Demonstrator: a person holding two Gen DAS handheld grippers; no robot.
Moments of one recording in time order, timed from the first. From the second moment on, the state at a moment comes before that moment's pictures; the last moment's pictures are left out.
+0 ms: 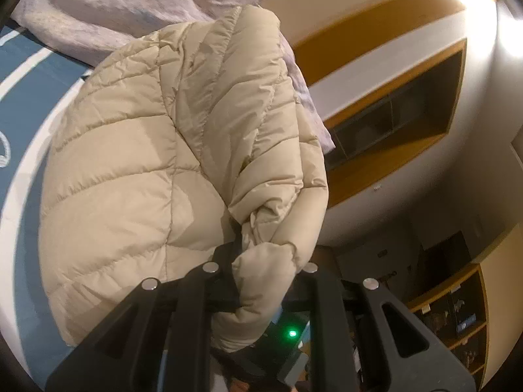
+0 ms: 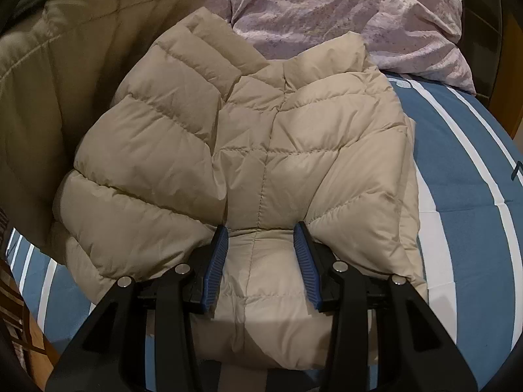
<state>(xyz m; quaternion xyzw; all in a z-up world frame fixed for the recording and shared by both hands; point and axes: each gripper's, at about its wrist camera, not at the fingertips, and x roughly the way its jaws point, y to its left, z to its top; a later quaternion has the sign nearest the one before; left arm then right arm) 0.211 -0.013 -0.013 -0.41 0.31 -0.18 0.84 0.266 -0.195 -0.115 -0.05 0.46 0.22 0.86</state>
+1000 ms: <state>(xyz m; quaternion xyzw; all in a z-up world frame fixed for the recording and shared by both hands) 0.268 -0.069 -0.030 -0.35 0.38 -0.22 0.83 0.266 -0.204 -0.114 -0.01 0.45 0.25 0.86</state>
